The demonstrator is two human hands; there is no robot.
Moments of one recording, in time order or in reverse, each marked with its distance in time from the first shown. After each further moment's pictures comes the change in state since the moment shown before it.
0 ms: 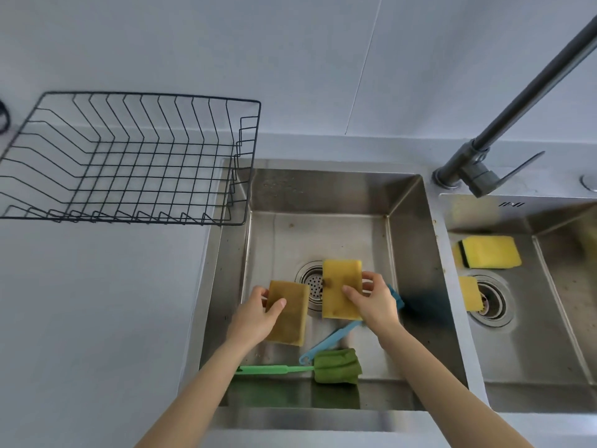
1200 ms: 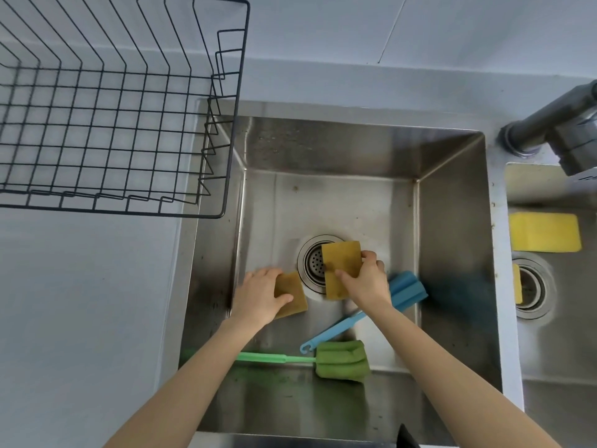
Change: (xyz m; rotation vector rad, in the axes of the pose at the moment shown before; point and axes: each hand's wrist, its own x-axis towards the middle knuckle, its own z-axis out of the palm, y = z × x) left_hand 0.069 -0.018 0.034 0.357 -0.165 0.056; right_hand 0.079 0.023 0.045 -0.414 -0.134 0.091
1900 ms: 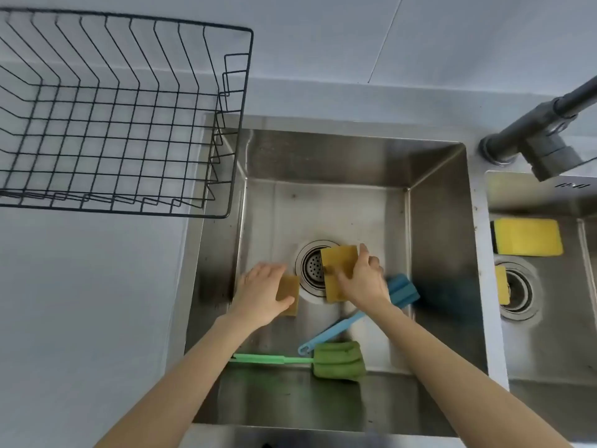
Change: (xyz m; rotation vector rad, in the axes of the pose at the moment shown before) left_hand -0.011 0.004 -0.014 0.100 -0.018 0.156; right_hand -0.010 -0.007 -0.009 -0.187 -0.013 -0.105
